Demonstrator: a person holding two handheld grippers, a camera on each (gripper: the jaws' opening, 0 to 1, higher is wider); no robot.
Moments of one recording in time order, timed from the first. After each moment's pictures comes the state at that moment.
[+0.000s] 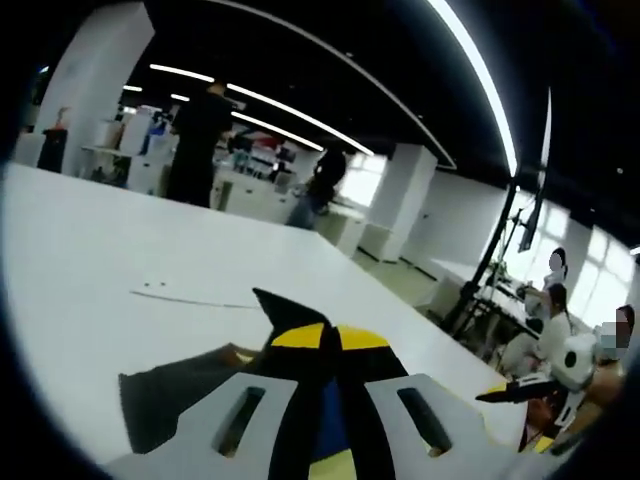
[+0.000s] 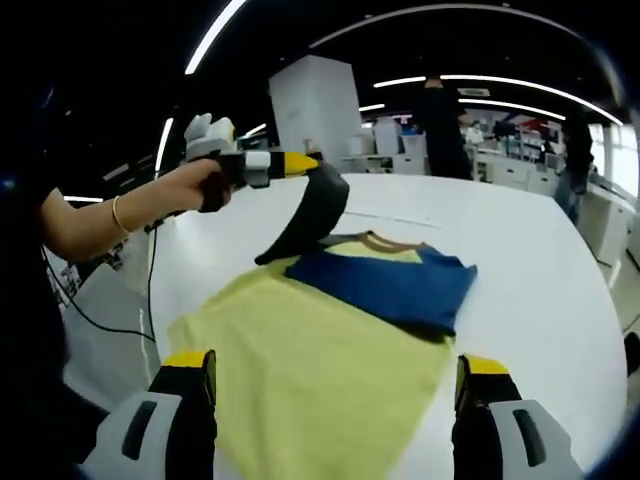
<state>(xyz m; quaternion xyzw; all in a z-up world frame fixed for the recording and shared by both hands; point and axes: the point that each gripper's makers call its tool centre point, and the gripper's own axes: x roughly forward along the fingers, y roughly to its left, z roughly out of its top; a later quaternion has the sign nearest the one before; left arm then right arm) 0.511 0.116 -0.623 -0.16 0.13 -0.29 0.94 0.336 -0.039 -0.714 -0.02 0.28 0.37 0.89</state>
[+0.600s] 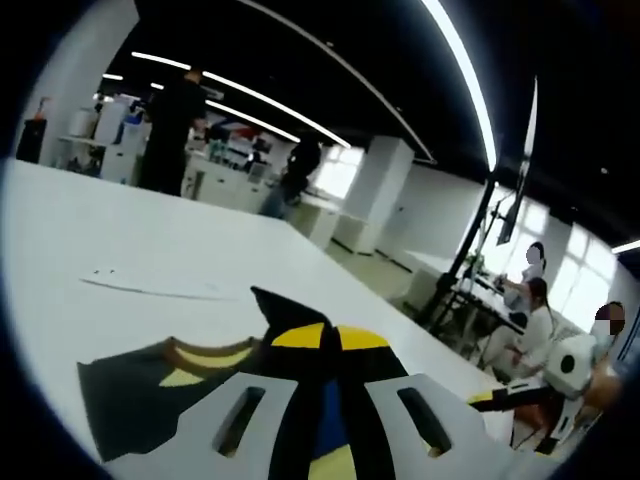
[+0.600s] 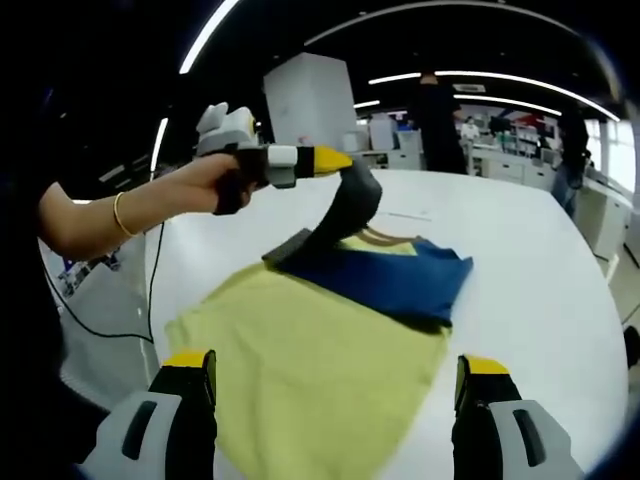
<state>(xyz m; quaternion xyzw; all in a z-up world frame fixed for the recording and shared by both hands) 0.511 0.050 -0.638 -0.16 0.14 -0.34 0.92 0.335 -0.044 -0.720 -0.02 0.29 0.36 0.89</state>
